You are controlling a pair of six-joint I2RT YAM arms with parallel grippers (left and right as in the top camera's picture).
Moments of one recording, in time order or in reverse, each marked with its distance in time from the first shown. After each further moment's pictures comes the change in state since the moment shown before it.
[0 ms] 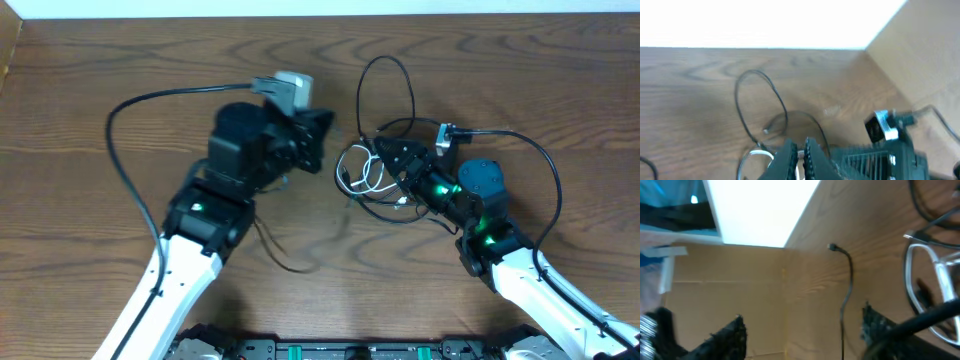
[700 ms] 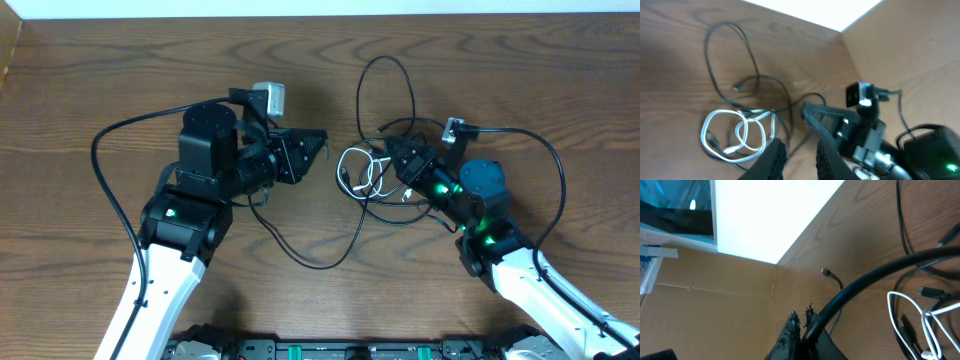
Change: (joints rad) left arm 0.101 -0.043 0.000 -0.169 0.276 -0.161; right arm 0.000 0.000 0.000 0.052 0.102 -0.116
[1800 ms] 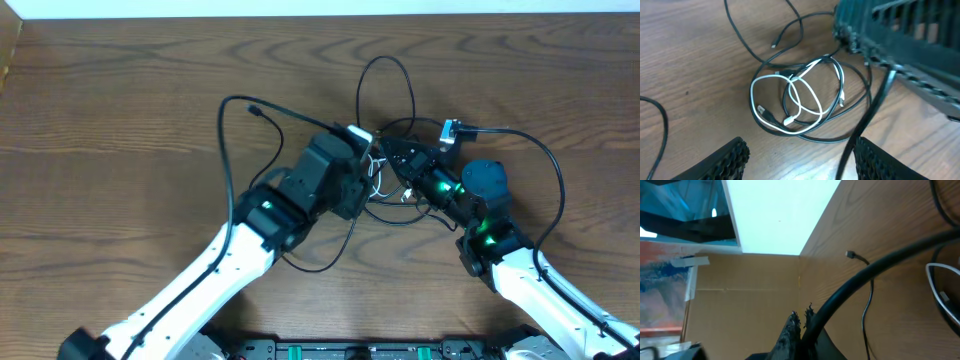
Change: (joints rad) left arm -0.402 0.196 0.000 -0.111 -0.561 0.378; right arm 0.000 0.000 0.000 0.049 -0.084 0.221
